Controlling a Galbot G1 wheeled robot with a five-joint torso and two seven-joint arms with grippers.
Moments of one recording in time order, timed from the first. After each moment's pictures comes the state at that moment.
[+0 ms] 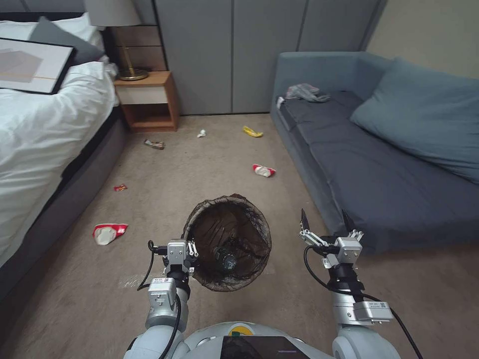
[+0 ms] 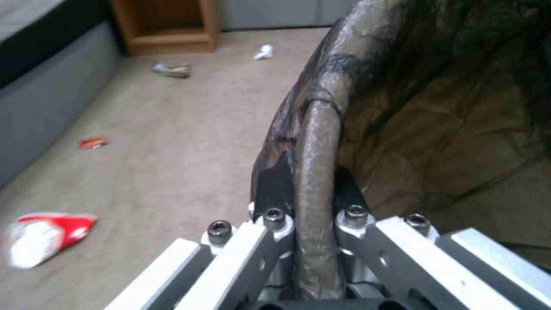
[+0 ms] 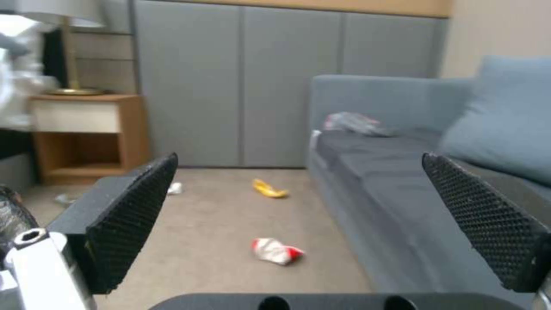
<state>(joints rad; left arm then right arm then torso) 1.88 -1.55 -0.25 -2.45 0.12 0.34 -0.23 -1.87 1.54 0.55 2.34 0.00 0.25 0.04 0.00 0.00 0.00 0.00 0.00</state>
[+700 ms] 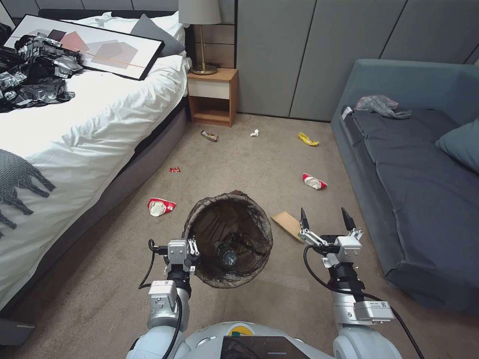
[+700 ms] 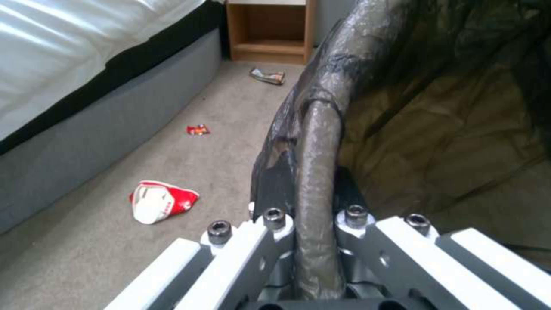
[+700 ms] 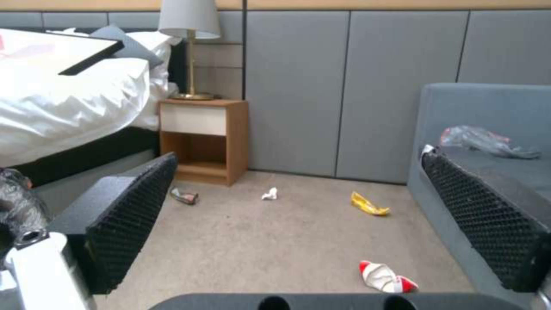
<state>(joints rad) 1.88 -1.56 -0.25 -2.43 0.12 0.25 -0.22 -1.87 1.53 0.55 2.35 0.00 0.25 0.04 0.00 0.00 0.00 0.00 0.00</state>
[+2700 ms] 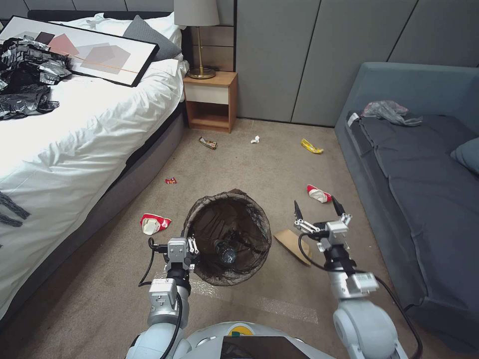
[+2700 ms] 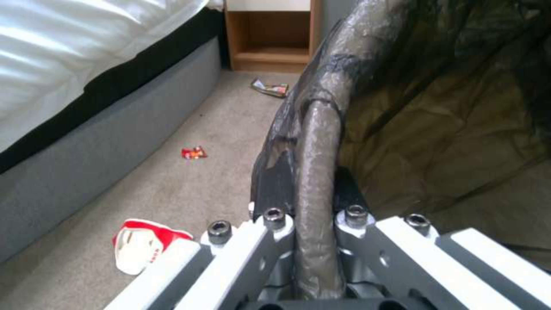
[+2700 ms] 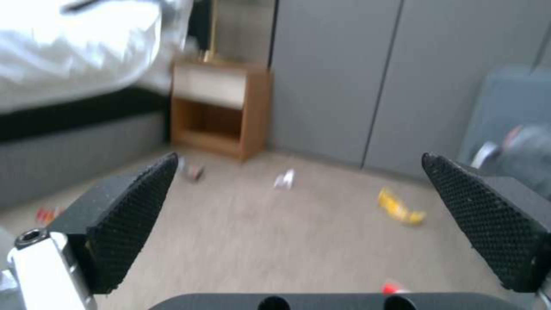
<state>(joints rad) 1.86 -1.55 -0.27 -2.41 0.12 0.26 -0.21 -1.60 1.31 0.57 2.16 0.12 0.05 0.00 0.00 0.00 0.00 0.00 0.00</state>
